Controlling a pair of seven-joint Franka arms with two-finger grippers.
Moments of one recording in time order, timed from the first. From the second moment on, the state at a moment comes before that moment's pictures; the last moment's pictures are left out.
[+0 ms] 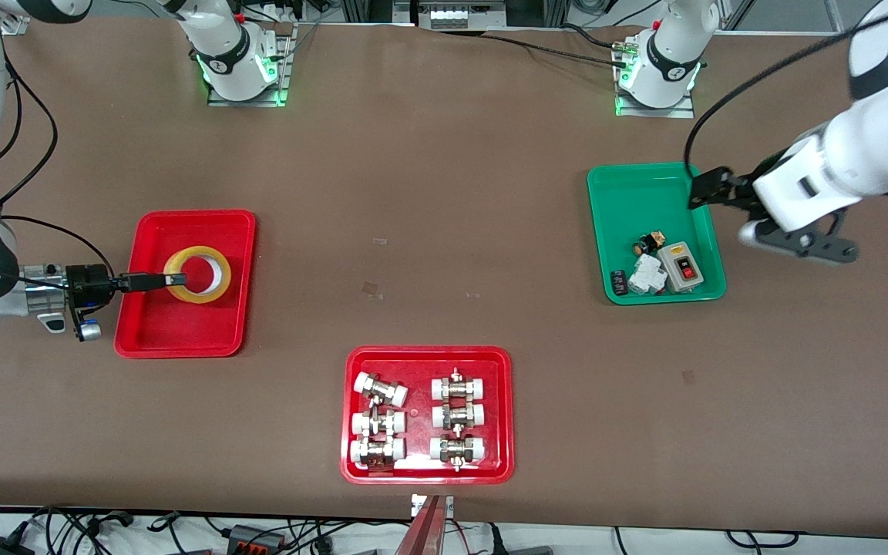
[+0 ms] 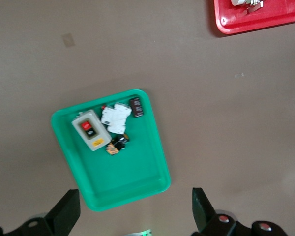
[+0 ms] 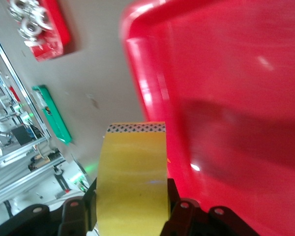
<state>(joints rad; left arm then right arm) 0.33 0.16 -0.51 -1.49 -0.06 1.47 0.01 -0.31 0.74 -0.03 -1.54 0.68 1.54 -0.49</state>
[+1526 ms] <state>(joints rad) -0.04 0.06 -0.06 -1.49 -0.01 1.51 0.10 -0.30 0.80 -0.01 -1.54 0.45 1.68 -0.63</state>
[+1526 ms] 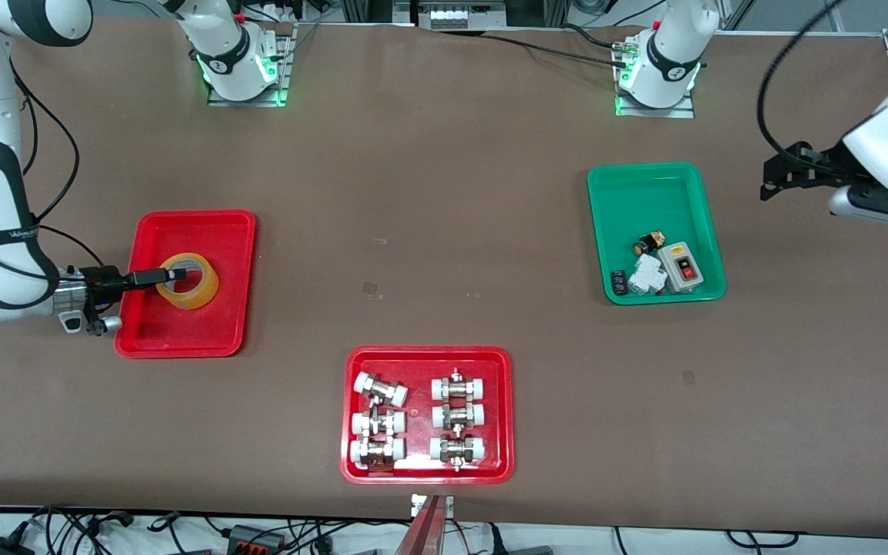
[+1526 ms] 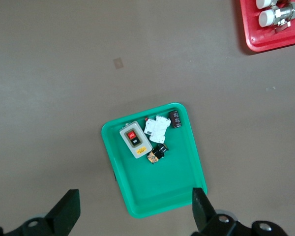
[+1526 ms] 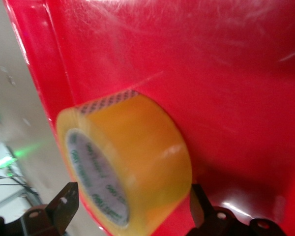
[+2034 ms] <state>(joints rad) 0.01 0.00 -0.06 -1.63 0.01 1.62 0.04 -0.18 0.54 0.00 -1.42 0.10 1.69 -0.33</state>
